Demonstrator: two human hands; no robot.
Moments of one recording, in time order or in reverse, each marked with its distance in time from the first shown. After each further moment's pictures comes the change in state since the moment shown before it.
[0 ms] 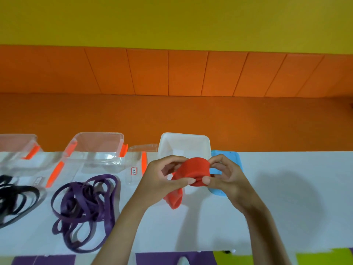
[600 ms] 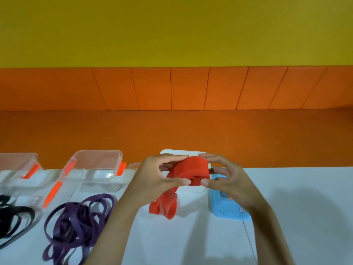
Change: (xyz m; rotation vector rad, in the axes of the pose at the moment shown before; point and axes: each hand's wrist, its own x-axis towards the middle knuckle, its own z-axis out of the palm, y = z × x) left_hand 0.051 0.044 -0.003 0.170 0.016 0.092; right_hand 0.041 -0.029 -0.032 -0.136 -0.073 -0.110
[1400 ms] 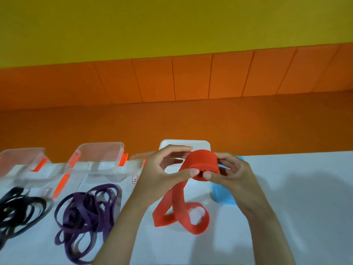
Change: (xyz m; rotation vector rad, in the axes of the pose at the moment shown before) left_hand -0.016 0.012 0.043 -0.240 0.086 -0.021; right_hand -0.032 0.011 -0.003 0.217 0.161 -0.037
